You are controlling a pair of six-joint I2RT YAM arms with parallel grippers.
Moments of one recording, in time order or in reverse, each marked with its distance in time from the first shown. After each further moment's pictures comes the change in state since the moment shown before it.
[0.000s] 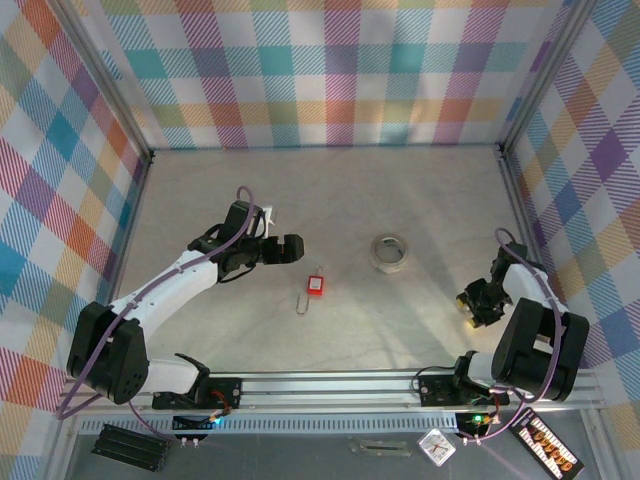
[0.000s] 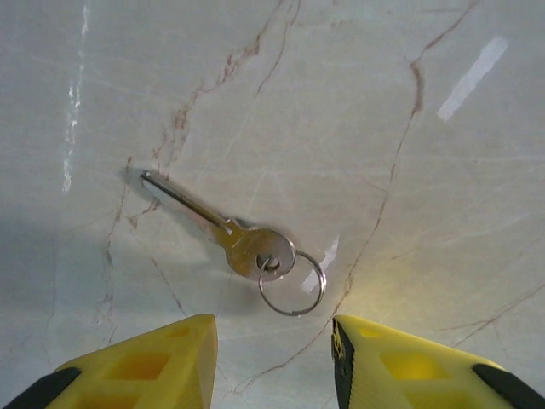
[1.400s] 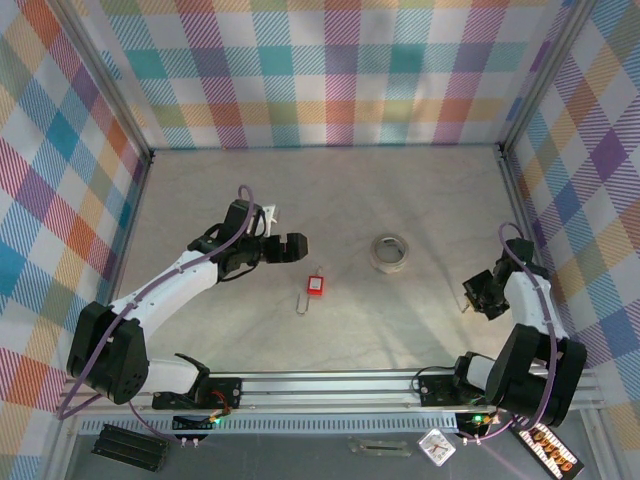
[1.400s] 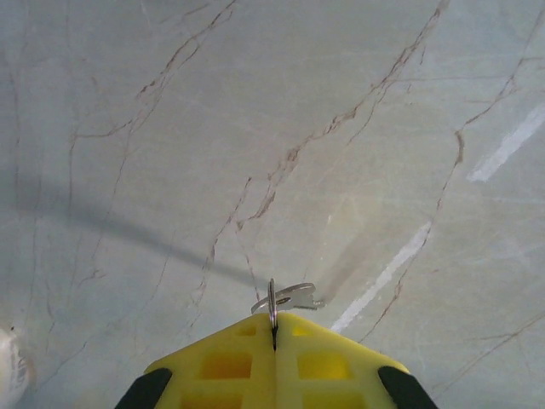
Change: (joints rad) left arm 0.000 0.000 -0.008 0.067 0.098 -0.010; right arm 0.001 -0.151 0.006 0.027 -0.019 -0.024
